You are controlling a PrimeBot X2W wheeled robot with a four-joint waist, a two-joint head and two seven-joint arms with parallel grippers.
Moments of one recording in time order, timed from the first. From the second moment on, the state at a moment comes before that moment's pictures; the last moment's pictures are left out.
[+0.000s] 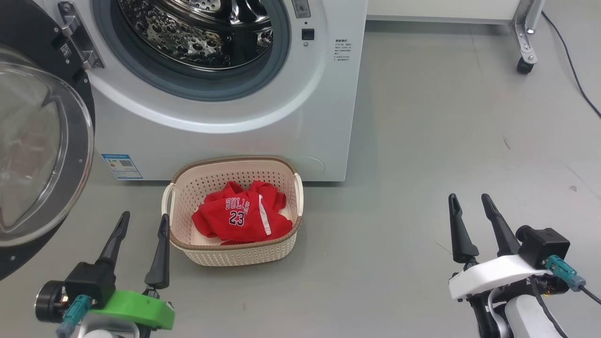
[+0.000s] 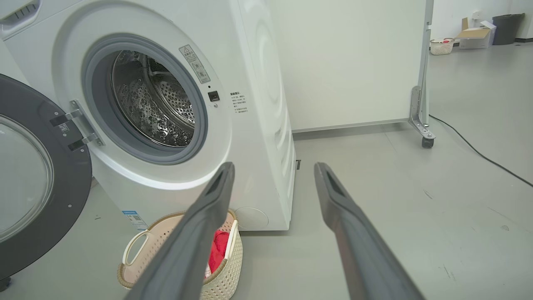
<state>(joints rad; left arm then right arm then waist) -0.05 0.07 -0.07 0.19 -0.25 -0.11 -0.25 -0.07 -0.09 0.17 0.26 0.44 0.12 -0.25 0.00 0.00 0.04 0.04</state>
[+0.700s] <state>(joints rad) -0.05 0.06 -0.07 0.19 -0.25 -0.11 -0.25 -0.07 -0.10 0.18 0.26 0.44 0.12 -0.25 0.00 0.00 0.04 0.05</state>
